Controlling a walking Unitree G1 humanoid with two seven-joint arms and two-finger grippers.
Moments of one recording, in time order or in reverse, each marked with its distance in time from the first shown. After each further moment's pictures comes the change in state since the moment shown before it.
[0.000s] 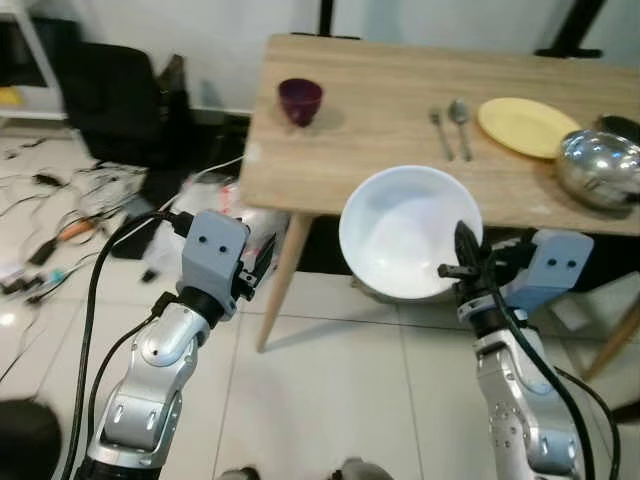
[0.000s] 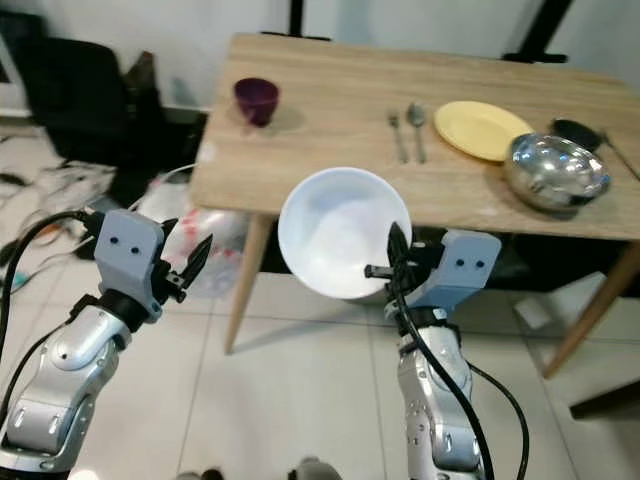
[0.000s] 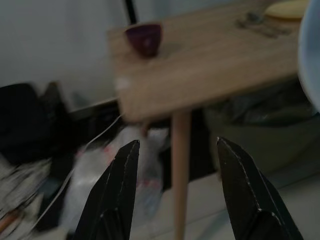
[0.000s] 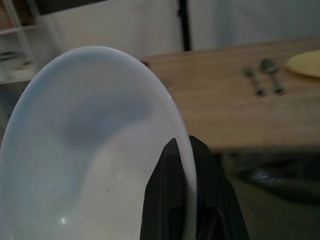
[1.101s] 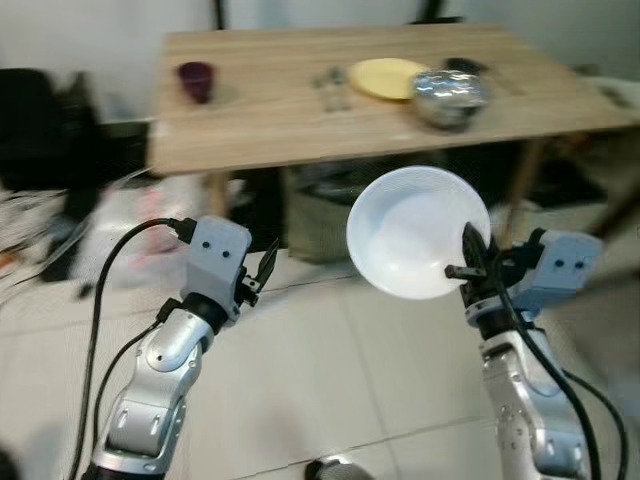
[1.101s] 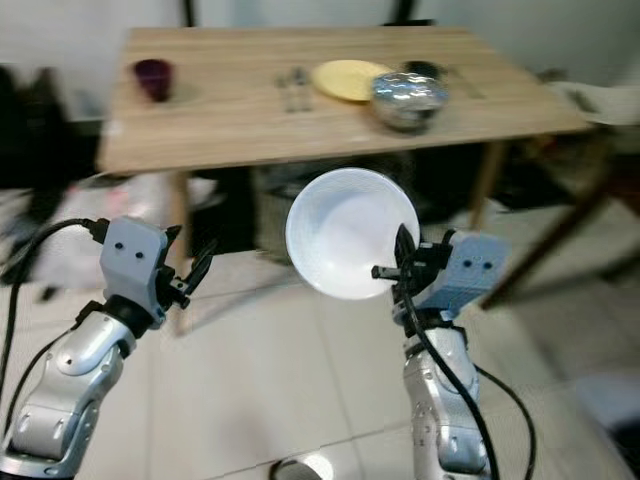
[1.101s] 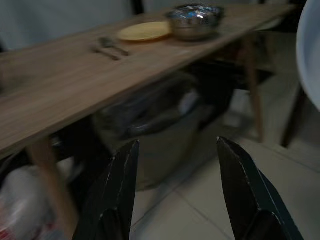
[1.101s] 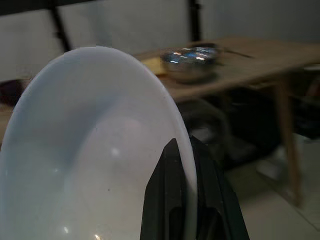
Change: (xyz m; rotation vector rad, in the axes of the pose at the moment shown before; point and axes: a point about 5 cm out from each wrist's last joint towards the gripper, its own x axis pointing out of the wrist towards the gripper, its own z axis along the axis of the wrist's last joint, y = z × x) left arm 0.001 -0.004 -0.001 -0.011 0.006 -0.011; right arm -0.001 -0.007 -0.001 -0.002 0.007 -0.026
